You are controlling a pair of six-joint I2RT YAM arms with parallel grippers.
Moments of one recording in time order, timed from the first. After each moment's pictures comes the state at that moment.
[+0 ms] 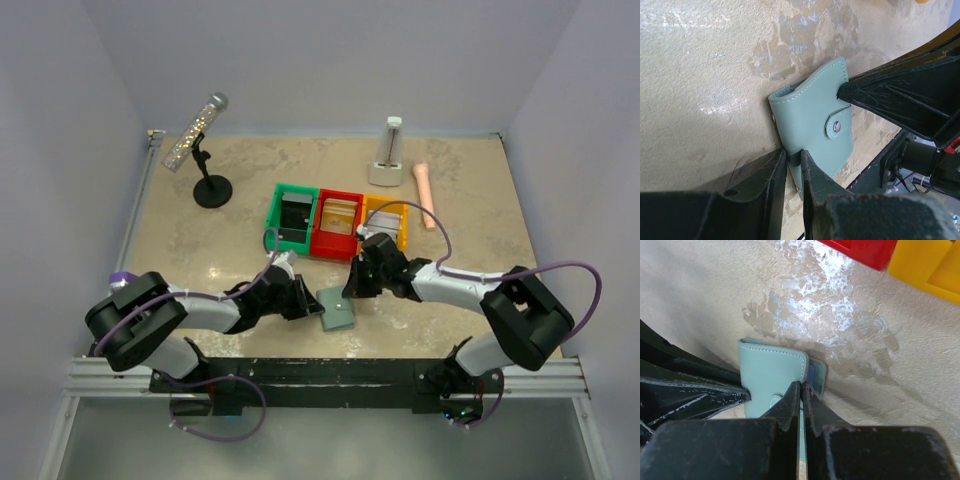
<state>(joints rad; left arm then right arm) -0.86 1.46 0.34 0.47 0.13 -1.07 0.72 1.46 0.64 -0.07 -0.18 0.67</state>
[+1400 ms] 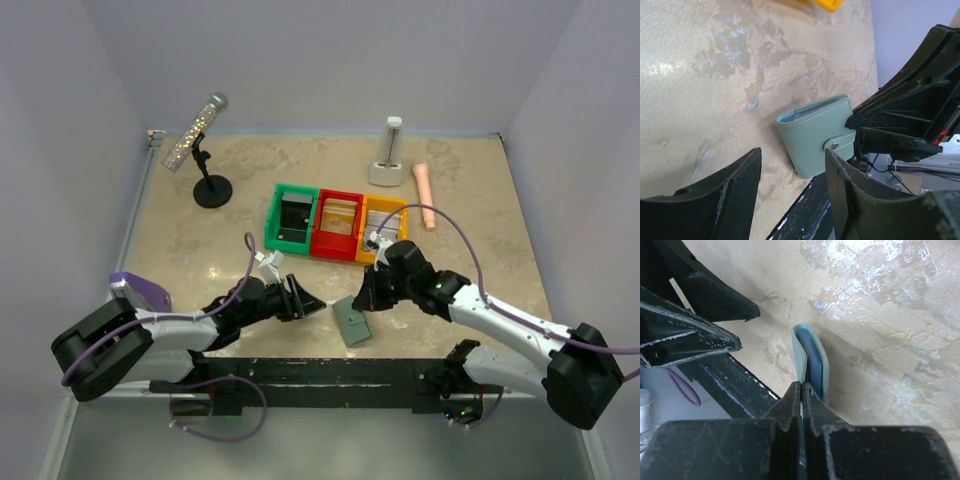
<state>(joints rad) -0.87 1.23 0.16 0.69 0.15 -1.05 0.73 1.07 0.57 -0.30 -0.28 0.61</state>
